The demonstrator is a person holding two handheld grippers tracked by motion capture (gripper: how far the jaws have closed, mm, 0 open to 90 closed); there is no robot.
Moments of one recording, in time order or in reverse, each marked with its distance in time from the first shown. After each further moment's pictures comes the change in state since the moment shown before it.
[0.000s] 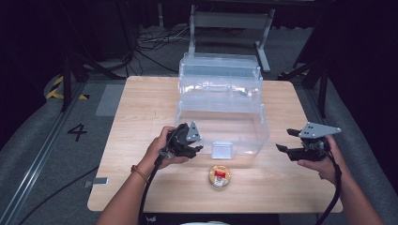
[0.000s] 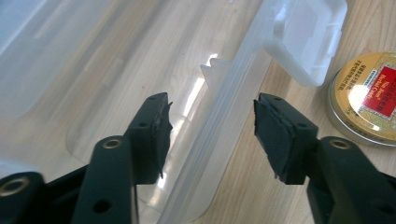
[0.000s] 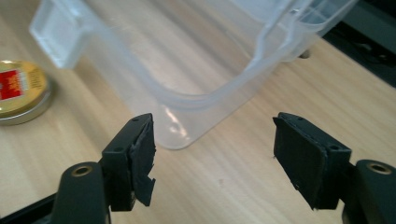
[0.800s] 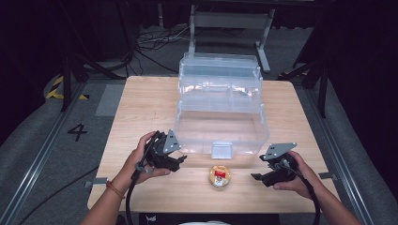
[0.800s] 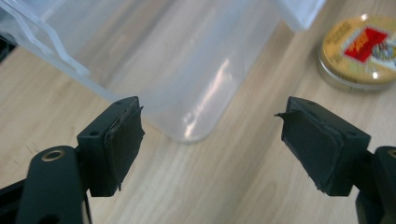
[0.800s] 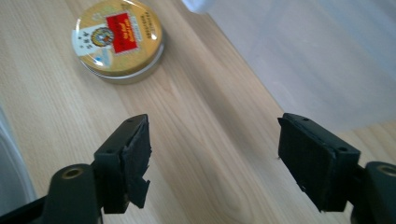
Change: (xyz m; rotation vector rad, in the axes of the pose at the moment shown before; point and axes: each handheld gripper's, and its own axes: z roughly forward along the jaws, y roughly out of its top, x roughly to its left) left arm -0.016 -0.048 -0.049 0.001 0.061 -0.081; right arm 0.081 0.006 0.047 0.234 0.233 -0.032
